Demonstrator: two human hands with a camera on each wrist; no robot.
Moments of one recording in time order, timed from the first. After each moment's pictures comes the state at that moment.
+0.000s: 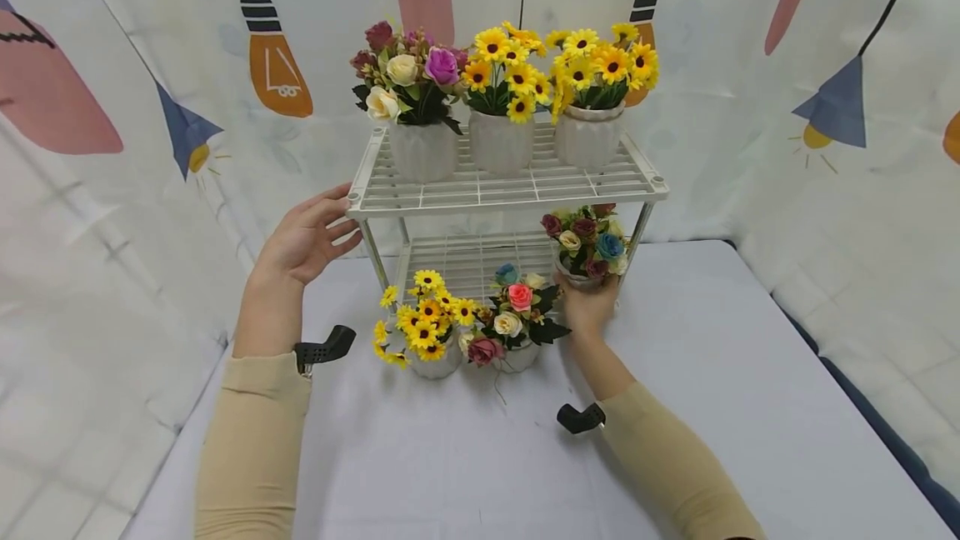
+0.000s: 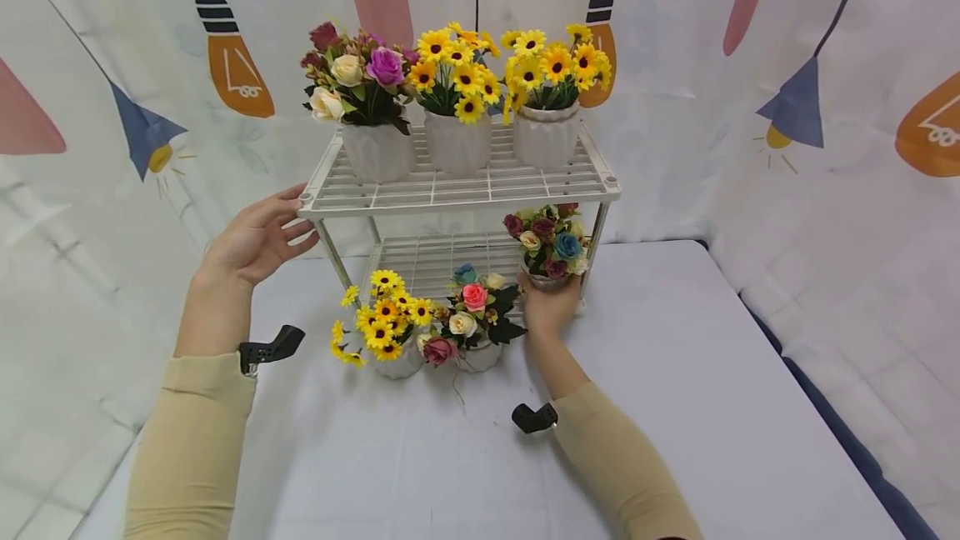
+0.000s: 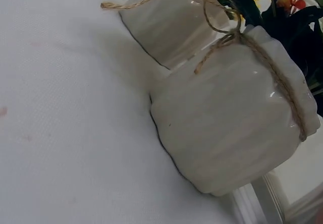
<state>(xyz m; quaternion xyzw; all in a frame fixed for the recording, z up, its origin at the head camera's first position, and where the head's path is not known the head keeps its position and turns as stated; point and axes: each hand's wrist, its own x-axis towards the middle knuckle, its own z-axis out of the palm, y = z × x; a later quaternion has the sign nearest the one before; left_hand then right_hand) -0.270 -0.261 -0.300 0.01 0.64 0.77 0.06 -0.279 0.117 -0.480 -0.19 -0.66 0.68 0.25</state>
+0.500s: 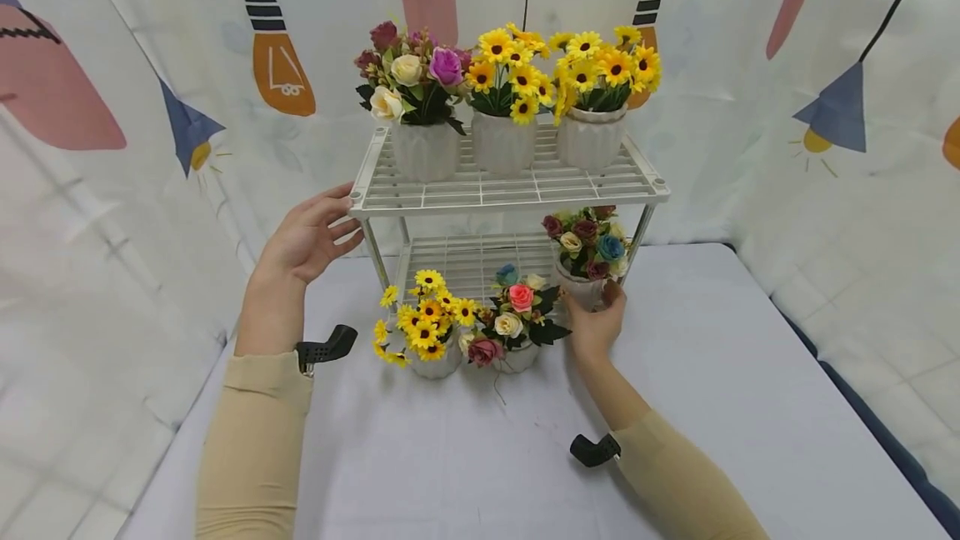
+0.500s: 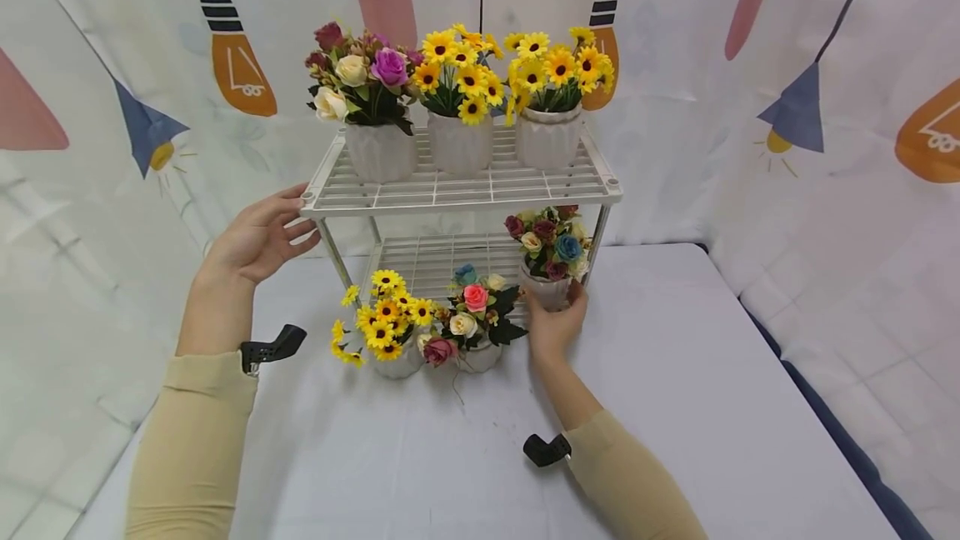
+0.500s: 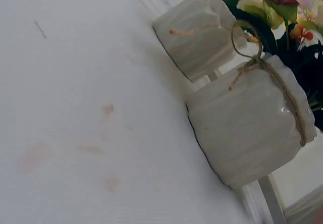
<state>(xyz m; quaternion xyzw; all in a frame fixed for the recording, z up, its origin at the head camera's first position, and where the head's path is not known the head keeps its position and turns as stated) -0.268 -0.263 -0.301 0.03 0.63 0.78 0.06 -0.242 0.119 -0.487 -0.18 -0.69 0.66 0.26</state>
